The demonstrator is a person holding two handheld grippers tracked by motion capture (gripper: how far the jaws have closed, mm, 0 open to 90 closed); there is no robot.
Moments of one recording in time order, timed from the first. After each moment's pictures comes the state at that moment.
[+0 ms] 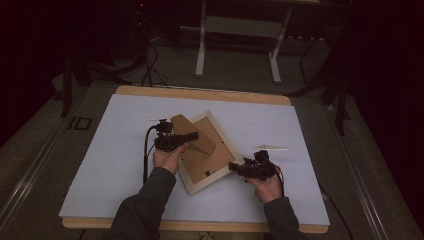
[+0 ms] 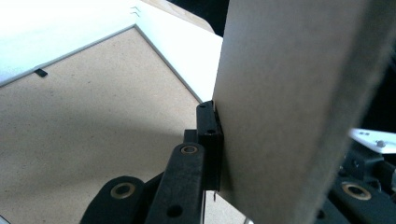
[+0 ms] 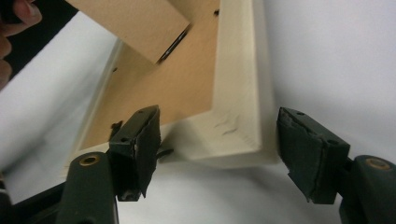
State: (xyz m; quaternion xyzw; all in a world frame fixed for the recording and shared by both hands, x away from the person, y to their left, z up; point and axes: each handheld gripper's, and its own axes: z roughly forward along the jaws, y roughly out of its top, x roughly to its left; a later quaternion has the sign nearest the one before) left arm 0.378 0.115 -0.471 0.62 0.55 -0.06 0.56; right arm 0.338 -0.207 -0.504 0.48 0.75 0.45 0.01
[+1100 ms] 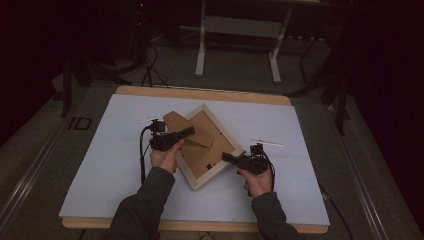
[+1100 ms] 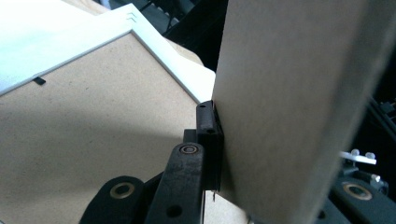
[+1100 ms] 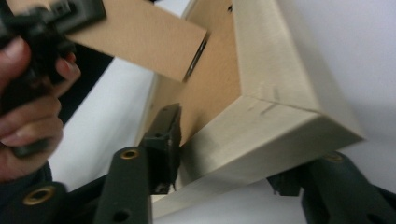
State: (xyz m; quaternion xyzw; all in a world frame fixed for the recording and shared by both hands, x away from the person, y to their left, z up) left arm 0.374 0.129 -0.470 0.57 0.54 -0.05 0.61; right arm 0.350 -0.189 -0.496 0.51 0.69 0.51 -0.03
